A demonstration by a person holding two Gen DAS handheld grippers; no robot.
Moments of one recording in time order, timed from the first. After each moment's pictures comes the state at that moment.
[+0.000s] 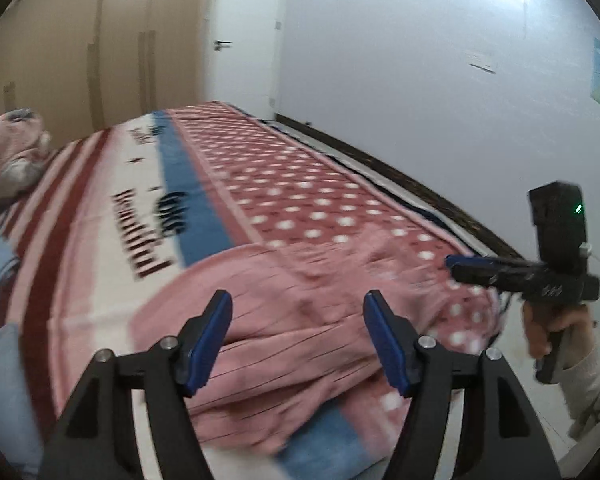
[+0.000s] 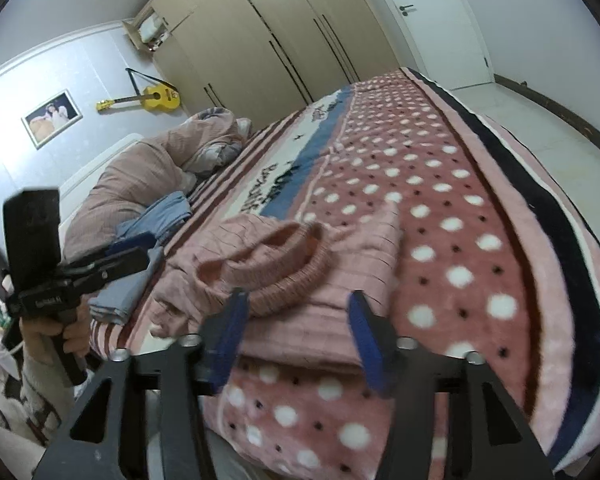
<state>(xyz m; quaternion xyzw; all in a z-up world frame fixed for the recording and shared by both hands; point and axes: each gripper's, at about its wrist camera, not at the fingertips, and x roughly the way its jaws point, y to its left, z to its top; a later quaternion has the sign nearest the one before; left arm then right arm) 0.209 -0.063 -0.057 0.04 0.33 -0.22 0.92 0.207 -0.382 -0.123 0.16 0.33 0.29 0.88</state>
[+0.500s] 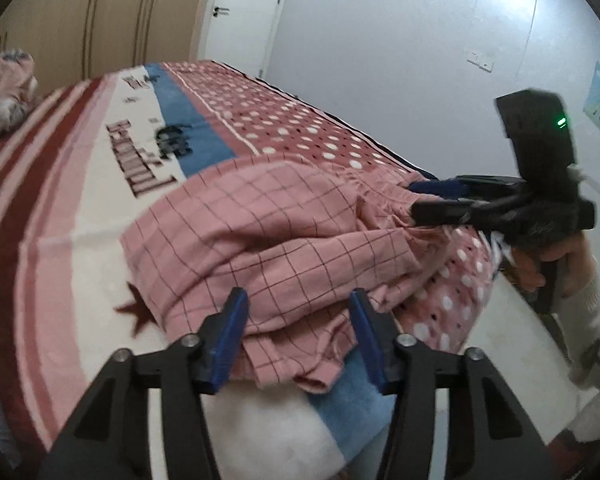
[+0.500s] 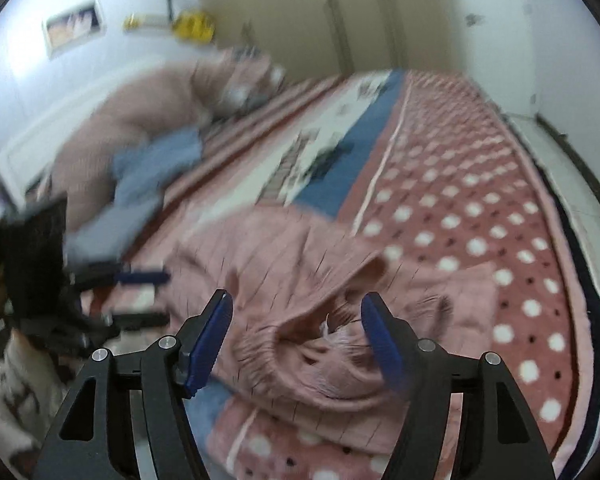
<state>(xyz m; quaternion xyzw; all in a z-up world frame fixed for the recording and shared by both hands) 0.207 -0.015 -0.127 -0.01 0.39 -0.28 0.88 0.245 -0.270 -0.114 -0.03 0.40 0.31 0.86</state>
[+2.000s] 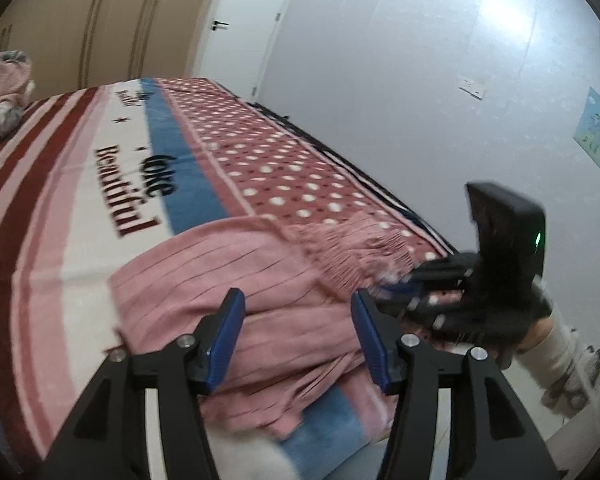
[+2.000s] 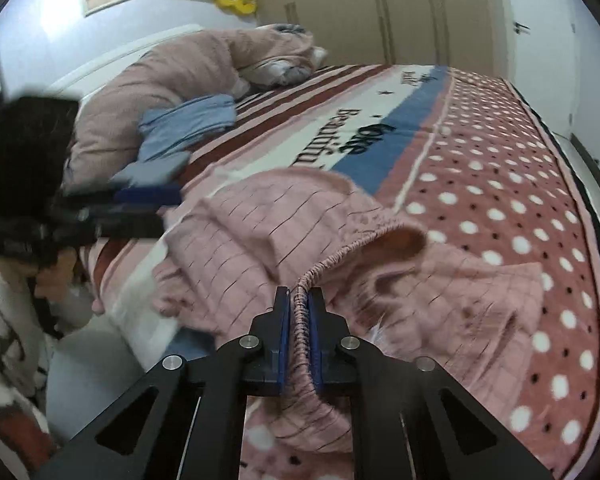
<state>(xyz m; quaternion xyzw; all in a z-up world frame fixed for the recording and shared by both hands) 0.220 -0.033 -0.084 -0.04 0.36 -0.29 0.89 0.233 -0.257 -0.138 -0.05 0.38 0.38 0.84</state>
